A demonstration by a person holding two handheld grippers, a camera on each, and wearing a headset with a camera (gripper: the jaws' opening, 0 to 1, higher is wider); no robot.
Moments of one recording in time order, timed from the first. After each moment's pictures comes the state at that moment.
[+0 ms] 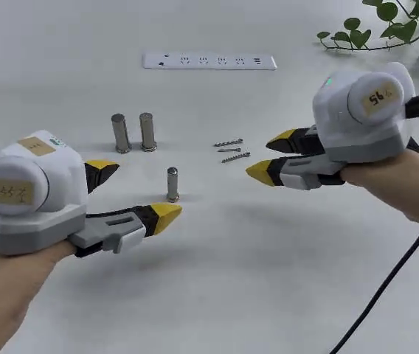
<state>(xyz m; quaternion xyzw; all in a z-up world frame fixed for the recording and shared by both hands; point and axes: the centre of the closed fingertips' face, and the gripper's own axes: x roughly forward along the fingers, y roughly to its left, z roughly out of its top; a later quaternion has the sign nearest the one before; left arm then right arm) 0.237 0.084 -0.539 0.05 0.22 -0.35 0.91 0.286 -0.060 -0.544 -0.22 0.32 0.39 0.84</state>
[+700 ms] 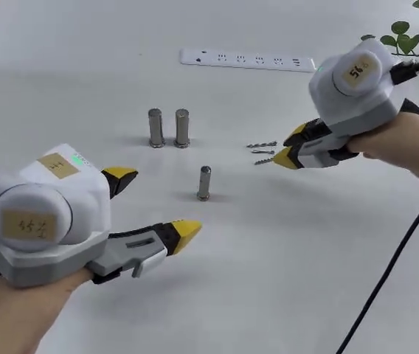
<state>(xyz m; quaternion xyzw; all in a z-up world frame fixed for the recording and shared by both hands) 0.216 0.098 -0.540 0.07 0.23 -0.33 0.91 0.336 -0.055 -0.573 -0.29 0.37 0.41 0.78</state>
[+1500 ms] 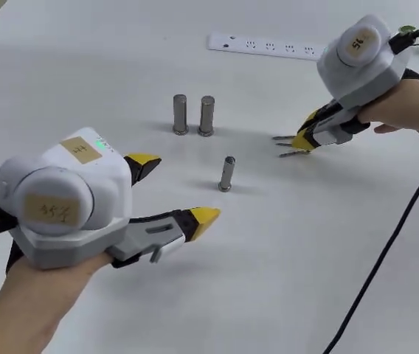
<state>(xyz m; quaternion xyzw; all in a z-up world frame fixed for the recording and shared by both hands) 0.220 0.101 -0.541 0.06 0.22 -0.32 0.92 0.370 -0.051 -0.609 -0.31 0.42 0.44 0.73</state>
